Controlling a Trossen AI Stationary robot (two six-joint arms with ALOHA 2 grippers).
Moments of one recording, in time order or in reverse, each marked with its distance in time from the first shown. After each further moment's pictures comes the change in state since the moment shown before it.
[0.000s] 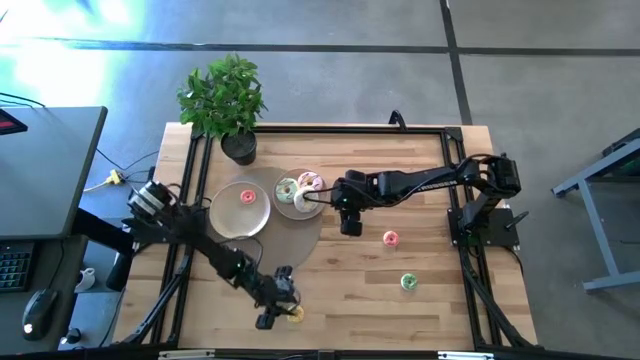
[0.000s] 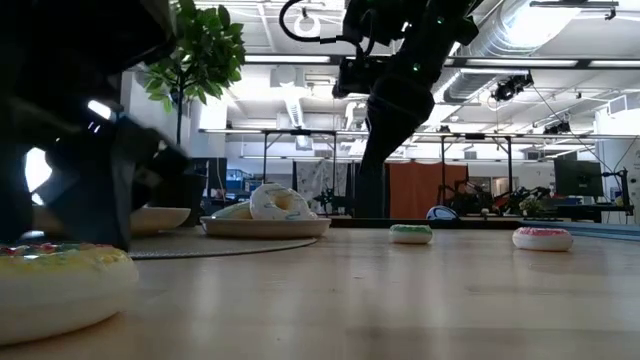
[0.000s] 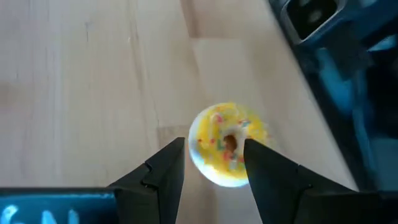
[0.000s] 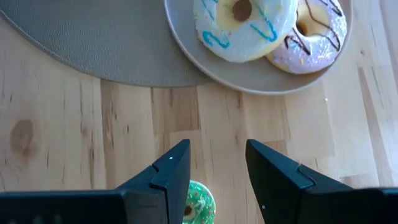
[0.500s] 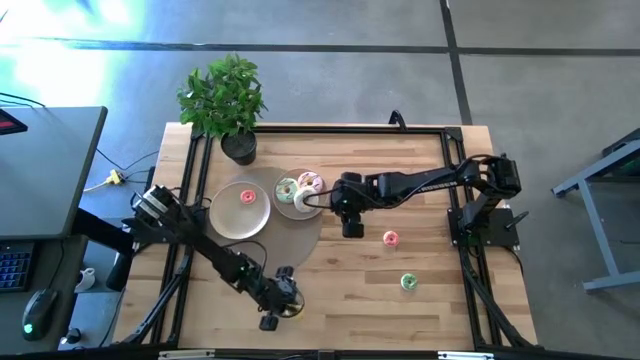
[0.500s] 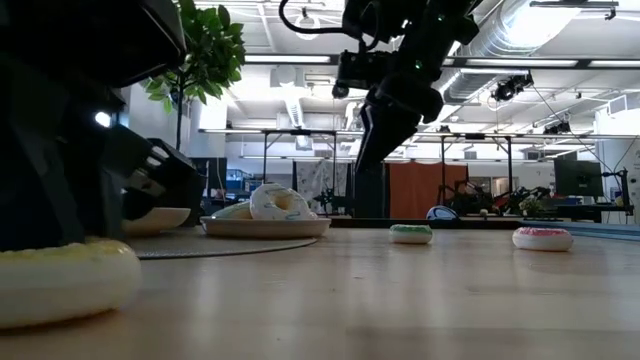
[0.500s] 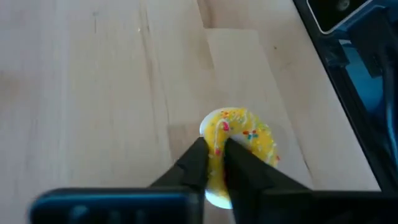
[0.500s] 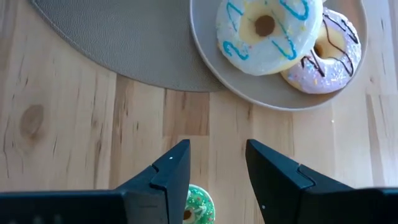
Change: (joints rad) left arm -0.006 0.033 0.044 -0.071 -0.025 -0.007; right arm 0.008 0.000 0.000 0.019 -0.023 -0.117
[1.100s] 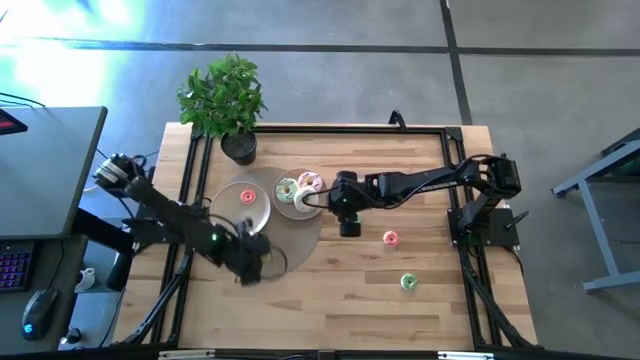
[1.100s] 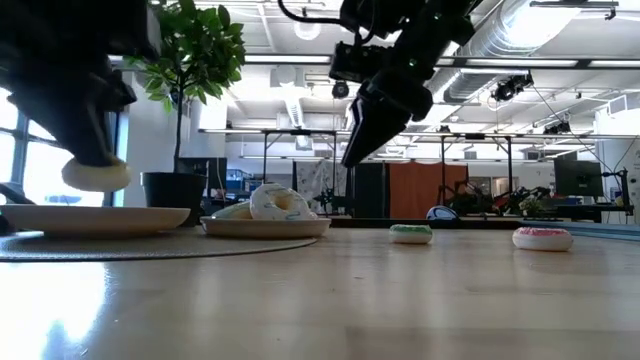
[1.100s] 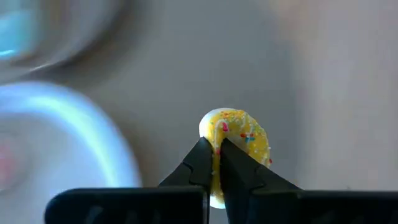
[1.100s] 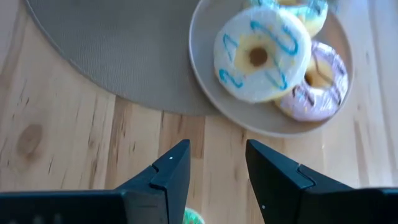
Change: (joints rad) left arm 0.087 -0.461 -0.001 -0.980 -0.271 -0.257; right arm 0.000 0.000 0.000 0.077 0.000 -0.048
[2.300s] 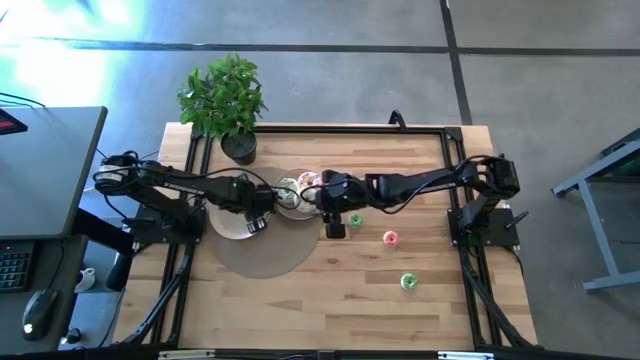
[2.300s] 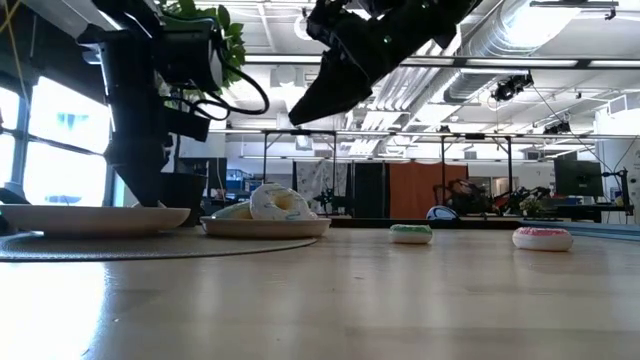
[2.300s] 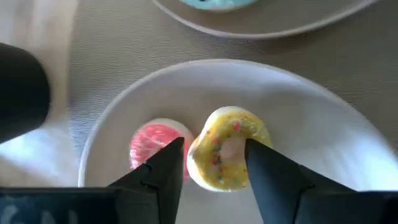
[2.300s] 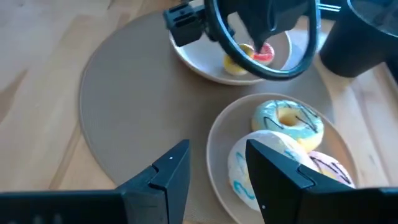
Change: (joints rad) left arm 0.583 0.016 -0.082 -0.069 0.018 0.366; right arm 0.015 0.018 0.000 0.342 -0.105 0.008
